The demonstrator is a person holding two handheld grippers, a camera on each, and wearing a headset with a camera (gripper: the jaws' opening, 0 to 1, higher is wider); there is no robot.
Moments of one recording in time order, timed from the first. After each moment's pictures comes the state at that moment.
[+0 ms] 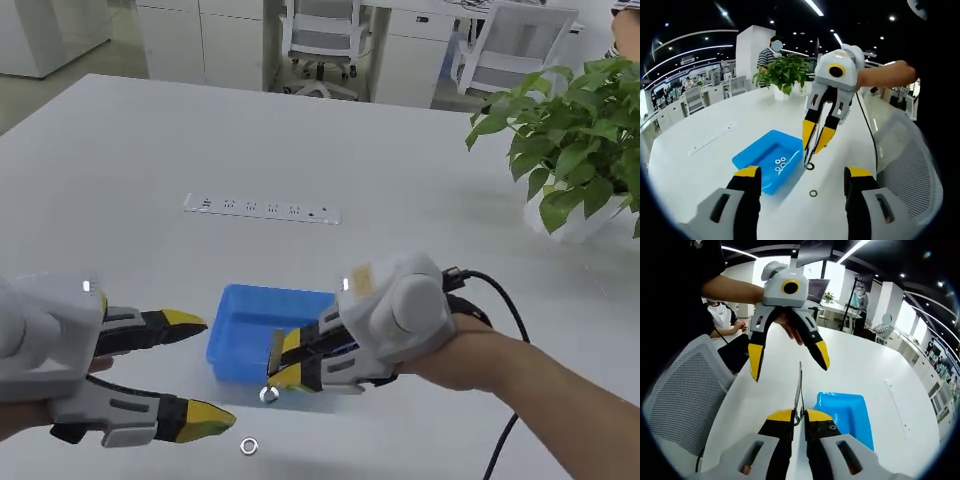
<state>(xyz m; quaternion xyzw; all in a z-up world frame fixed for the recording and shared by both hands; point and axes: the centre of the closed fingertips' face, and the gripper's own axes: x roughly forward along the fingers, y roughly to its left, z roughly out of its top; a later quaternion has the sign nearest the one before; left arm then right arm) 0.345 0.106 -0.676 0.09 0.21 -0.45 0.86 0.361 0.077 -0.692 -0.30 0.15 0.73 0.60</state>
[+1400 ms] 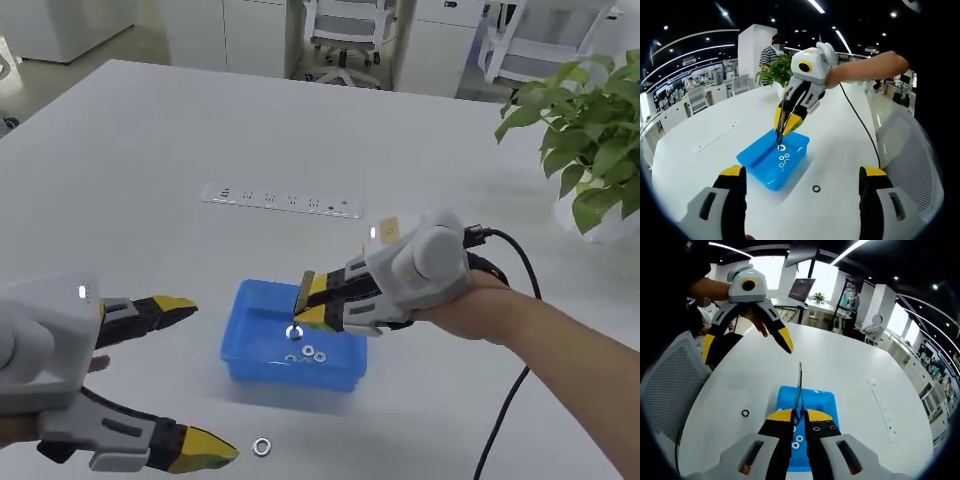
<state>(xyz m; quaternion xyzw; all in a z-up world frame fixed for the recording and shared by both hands) 0.348 0.113 -0.680 0.11 0.22 -0.44 0.86 0.435 0.086 -0.698 -0.31 0.13 0.70 0.62</state>
